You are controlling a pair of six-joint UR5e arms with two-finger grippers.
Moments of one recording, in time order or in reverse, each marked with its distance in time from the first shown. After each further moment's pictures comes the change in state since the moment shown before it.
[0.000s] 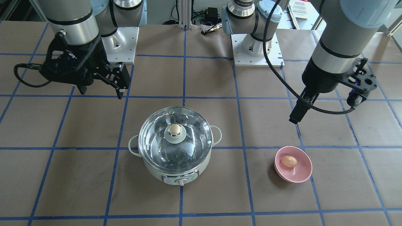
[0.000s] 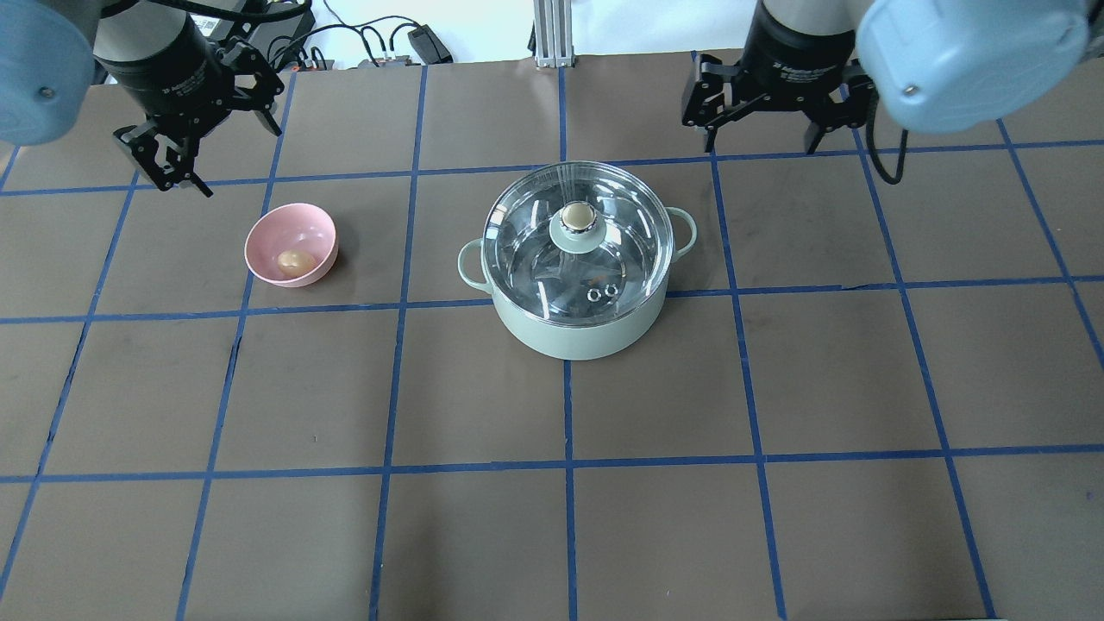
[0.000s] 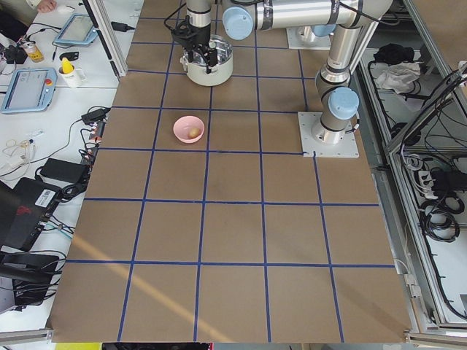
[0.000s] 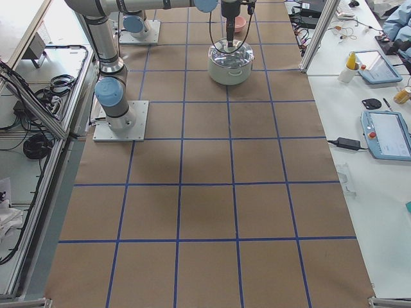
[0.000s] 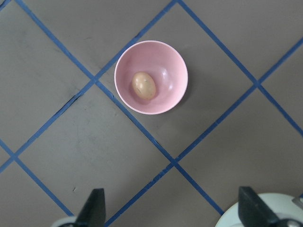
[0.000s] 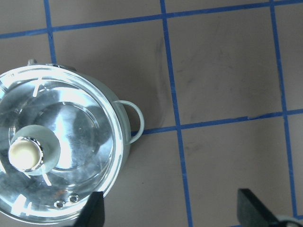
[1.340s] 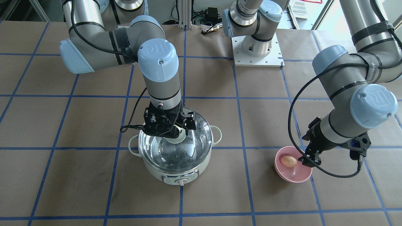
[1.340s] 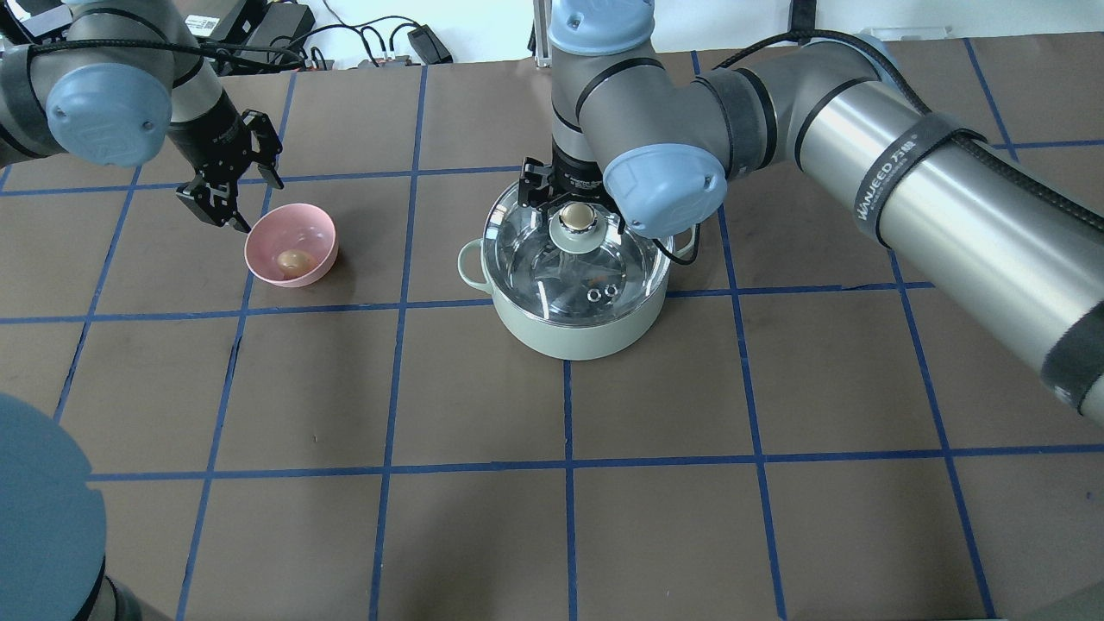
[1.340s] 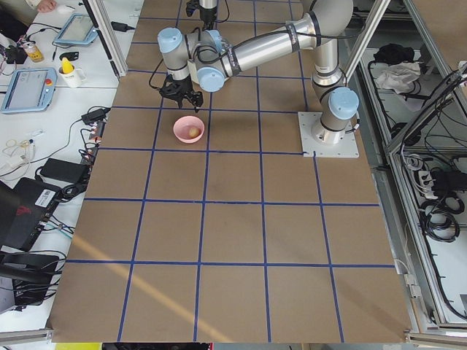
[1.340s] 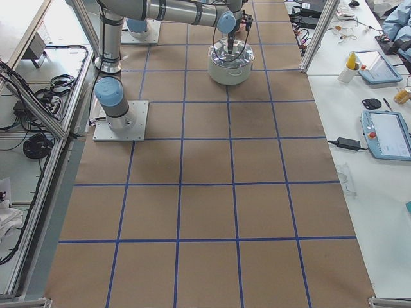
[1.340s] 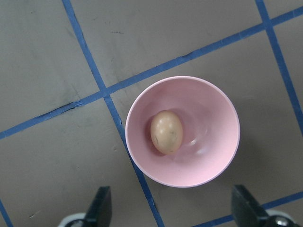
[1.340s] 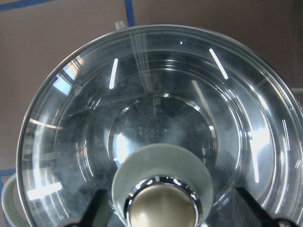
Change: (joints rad) left arm 0.100 -0.264 -0.015 0.138 -0.008 -0.196; right arm 0.215 0.279 0.048 -0.298 0.086 0.250
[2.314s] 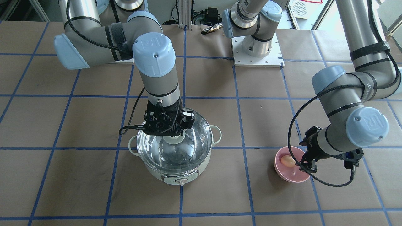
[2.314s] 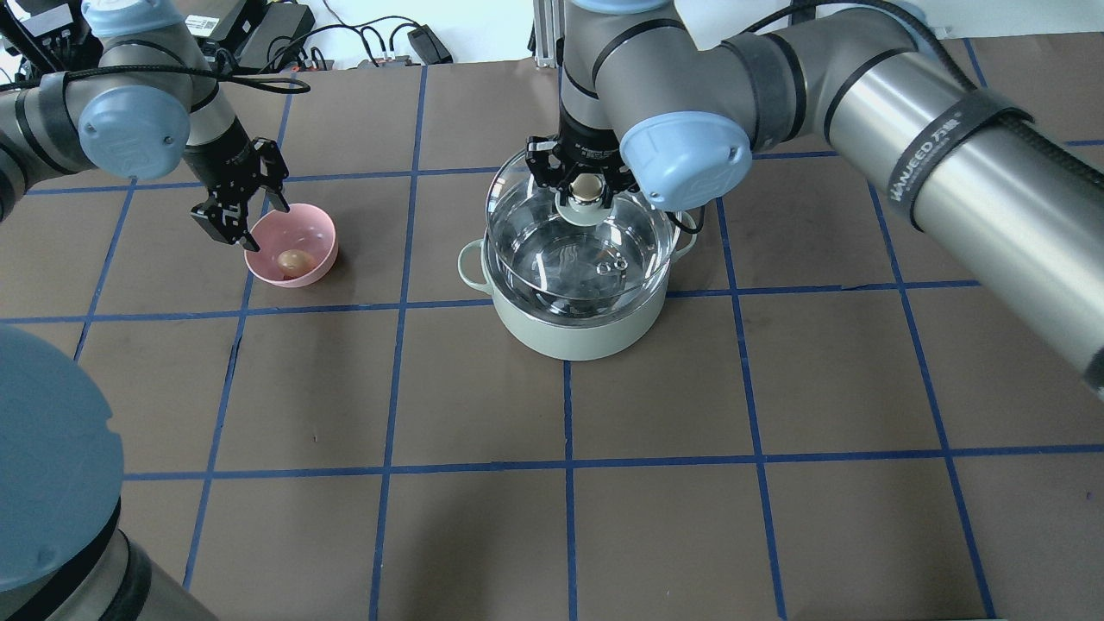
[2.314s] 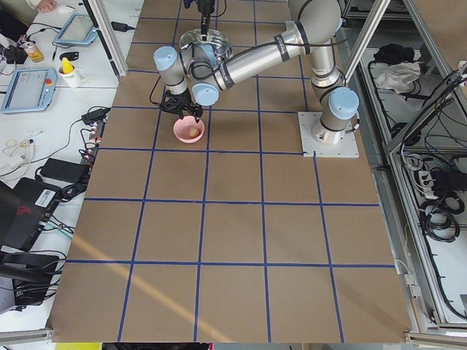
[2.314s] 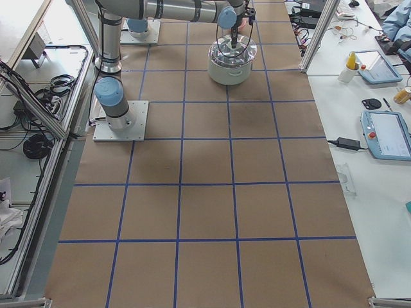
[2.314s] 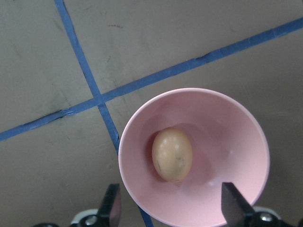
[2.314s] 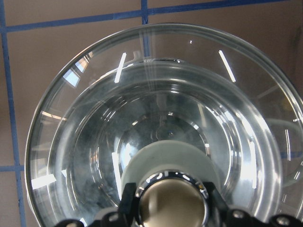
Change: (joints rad) left arm 0.022 -0.081 0.001 0.010 0.002 -0.014; right arm -0.023 -0.027 -0.038 0.014 0.026 -0.100
